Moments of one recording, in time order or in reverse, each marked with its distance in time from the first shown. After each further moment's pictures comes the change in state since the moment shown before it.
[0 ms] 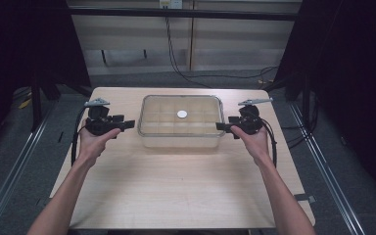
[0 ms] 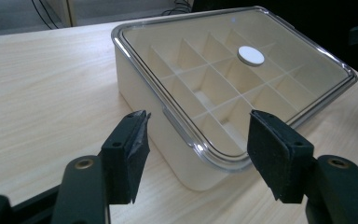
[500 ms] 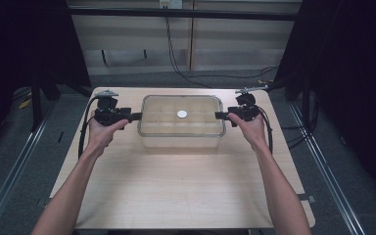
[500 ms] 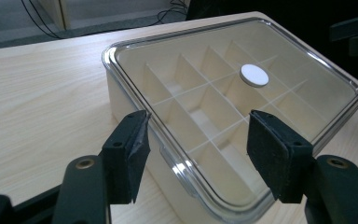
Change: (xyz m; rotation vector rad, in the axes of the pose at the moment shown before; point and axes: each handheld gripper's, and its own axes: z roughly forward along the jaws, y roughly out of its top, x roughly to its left) left arm 0.004 0.021 0.030 0.008 -0.023 -0.011; right arm -0.025 0.030 0.023 0.028 -0.034 0.019
